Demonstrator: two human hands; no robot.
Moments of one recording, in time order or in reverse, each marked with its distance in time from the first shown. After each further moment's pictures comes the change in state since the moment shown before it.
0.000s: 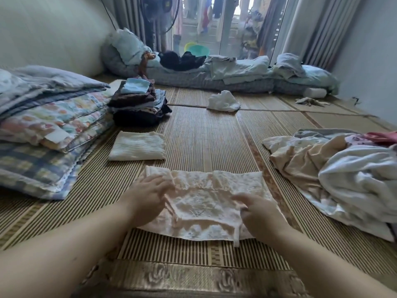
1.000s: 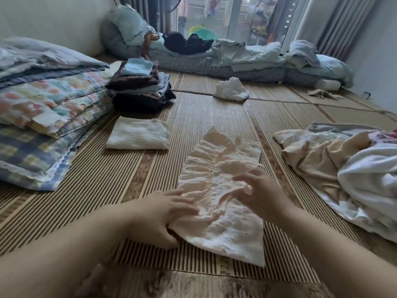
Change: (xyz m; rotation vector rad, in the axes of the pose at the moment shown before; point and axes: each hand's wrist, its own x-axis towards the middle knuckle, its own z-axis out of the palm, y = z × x) left_hand -0.007 0.025 -0.015 -0.167 -0.448 0.198; right_hand 0.057 0.015 0.003 -0.212 0.101 -0.268
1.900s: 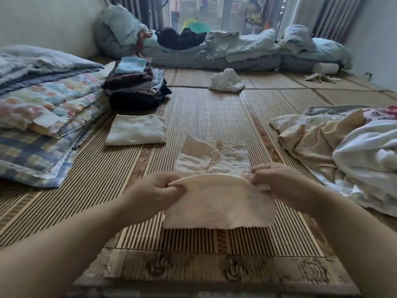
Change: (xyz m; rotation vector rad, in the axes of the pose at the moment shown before) left_hand -0.015 0.029 -0.008 -1.067 0.324 0.030; right_hand -0.030 -0.010 -0.045 0.959 -0.388 0.256
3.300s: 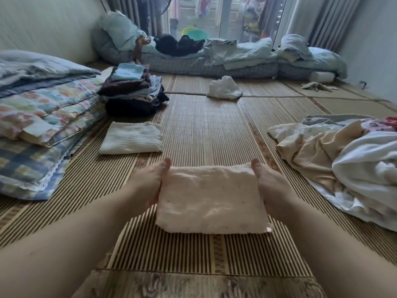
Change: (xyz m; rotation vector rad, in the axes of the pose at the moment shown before) left_hand 0.042 -0.004 -0.019 -0.392 0.325 -0.219; right_hand 0.032 0.011 0.008 0.112 0.495 0.031
